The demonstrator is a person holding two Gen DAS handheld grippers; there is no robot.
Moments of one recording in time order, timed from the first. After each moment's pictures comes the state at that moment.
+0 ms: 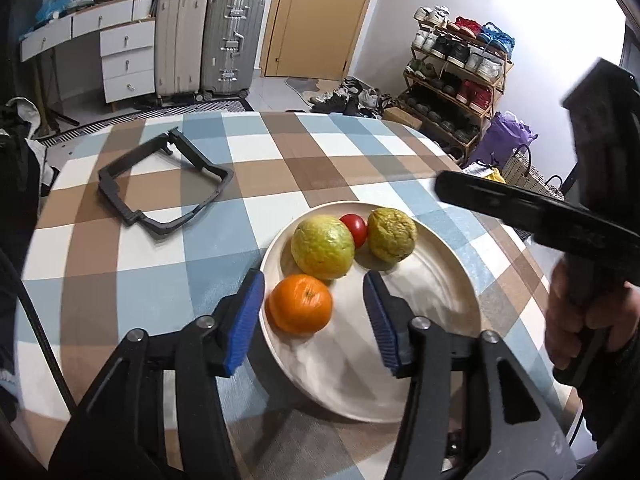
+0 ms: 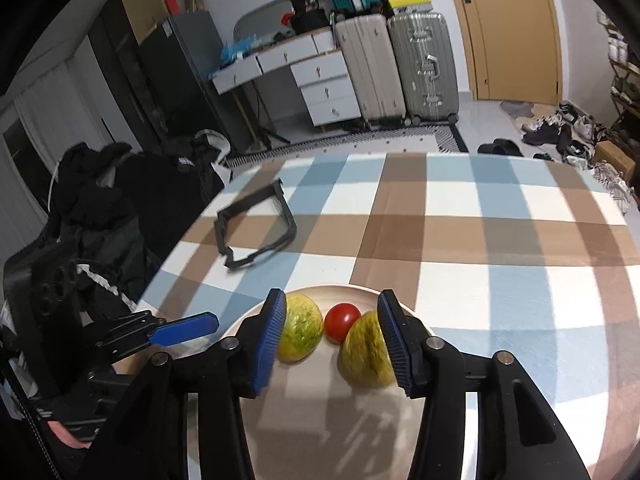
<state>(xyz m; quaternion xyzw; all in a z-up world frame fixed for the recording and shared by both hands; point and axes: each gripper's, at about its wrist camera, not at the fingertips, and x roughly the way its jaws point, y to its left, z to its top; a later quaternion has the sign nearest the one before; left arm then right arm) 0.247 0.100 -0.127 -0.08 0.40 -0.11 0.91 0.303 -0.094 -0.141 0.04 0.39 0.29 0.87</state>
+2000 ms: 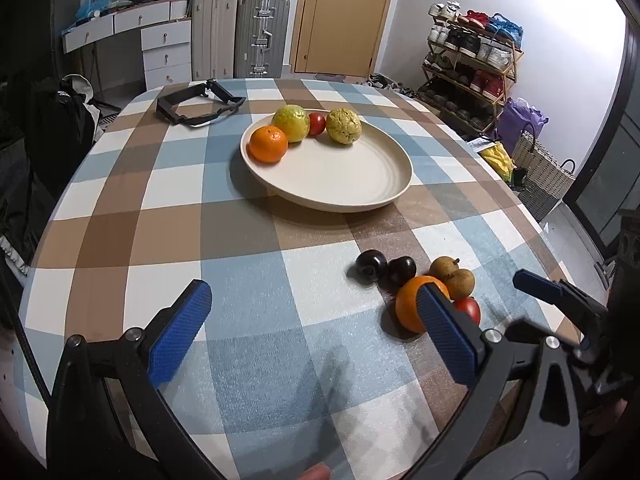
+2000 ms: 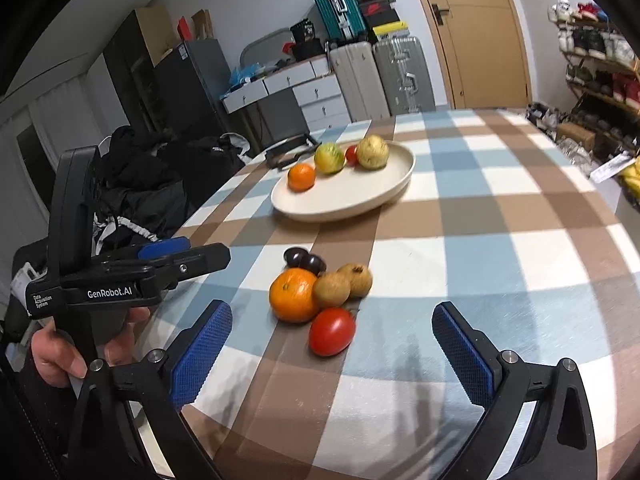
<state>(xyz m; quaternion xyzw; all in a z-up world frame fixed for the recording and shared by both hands) 0.041 0.033 -0.134 -0.07 0.40 -0.05 0.91 0.030 -0.182 -0.190 0.08 0.36 0.28 0.89</state>
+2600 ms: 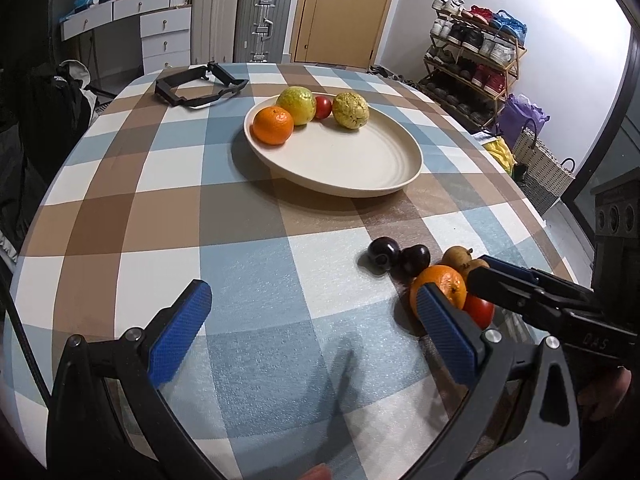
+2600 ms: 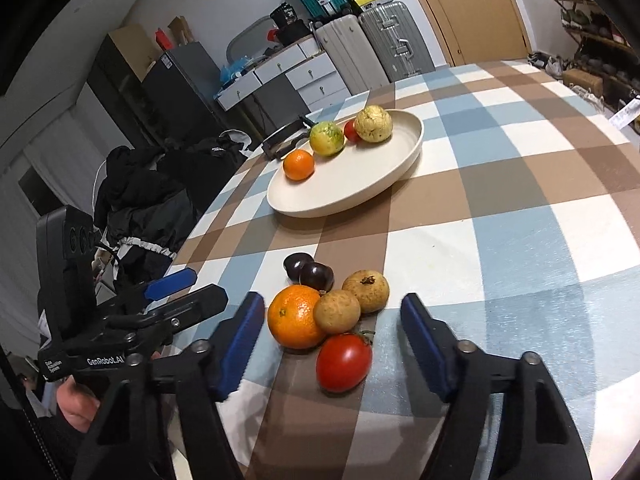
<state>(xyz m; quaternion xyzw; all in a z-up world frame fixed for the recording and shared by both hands) 0.051 0.042 -0.152 -0.08 0.42 -0.05 0.90 0.074 -0.170 -0.206 0.14 0.41 0.30 0.85</state>
